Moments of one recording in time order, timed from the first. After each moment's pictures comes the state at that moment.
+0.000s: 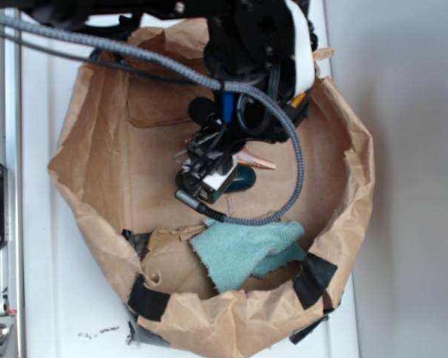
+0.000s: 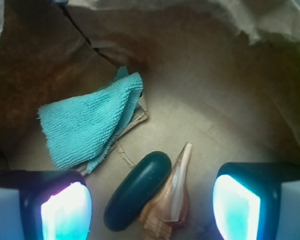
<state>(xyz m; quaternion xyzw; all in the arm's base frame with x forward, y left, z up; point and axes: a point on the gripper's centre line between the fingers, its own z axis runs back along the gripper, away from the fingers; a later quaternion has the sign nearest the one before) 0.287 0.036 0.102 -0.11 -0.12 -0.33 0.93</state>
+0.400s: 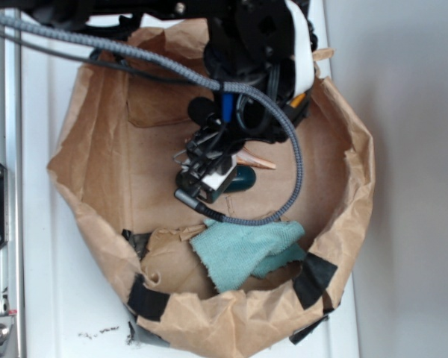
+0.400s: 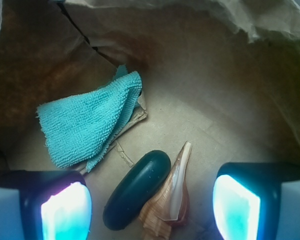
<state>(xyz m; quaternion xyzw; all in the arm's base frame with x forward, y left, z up) 0.287 0.037 0.102 -0.11 -0.12 -0.33 0.93</state>
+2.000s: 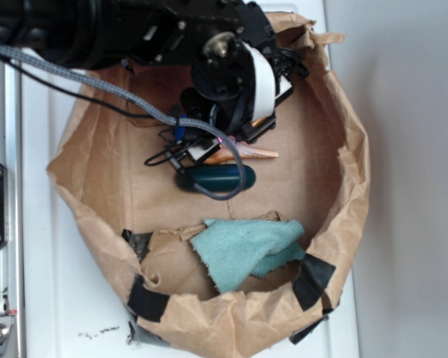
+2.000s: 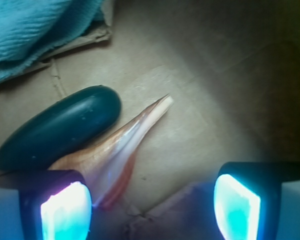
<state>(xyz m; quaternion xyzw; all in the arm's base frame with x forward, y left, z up) 0.287 0.064 0.047 0.02 -0.12 -0.47 0.88</state>
